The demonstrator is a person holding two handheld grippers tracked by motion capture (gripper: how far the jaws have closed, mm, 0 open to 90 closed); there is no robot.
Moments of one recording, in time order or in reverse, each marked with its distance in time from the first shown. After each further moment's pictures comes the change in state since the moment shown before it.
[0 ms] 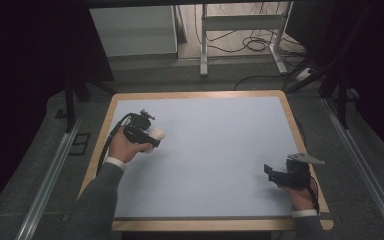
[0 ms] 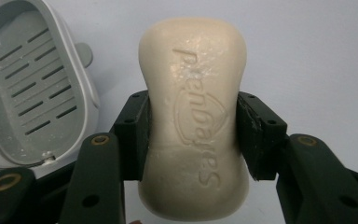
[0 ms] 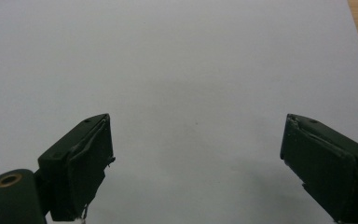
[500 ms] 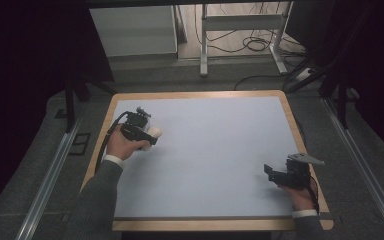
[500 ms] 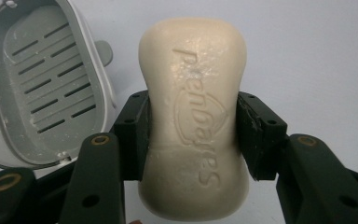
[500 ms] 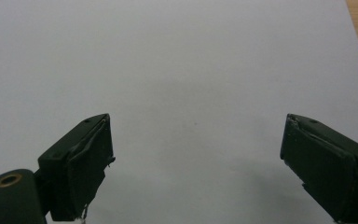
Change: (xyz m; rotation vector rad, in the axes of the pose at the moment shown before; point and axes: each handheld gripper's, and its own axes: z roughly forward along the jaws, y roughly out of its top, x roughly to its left) left arm 0.015 0.001 0.003 -0.010 -0.007 -0.049; right arm 0.000 0.000 0.000 -0.001 -0.004 -0.001
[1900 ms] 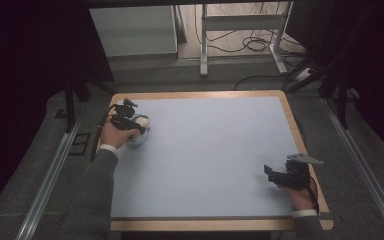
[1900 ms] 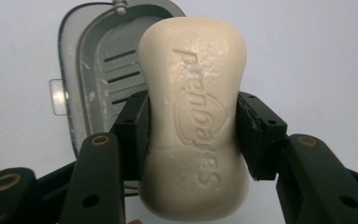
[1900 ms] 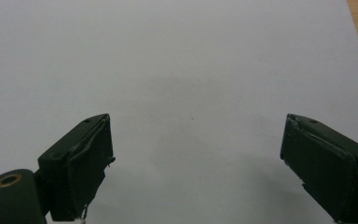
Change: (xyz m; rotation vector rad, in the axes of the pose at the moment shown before) left arm 0.061 0.010 0.015 -0.025 0.070 -0.151; right arm -0.001 -0.001 0.002 0.014 -0.011 -0.001
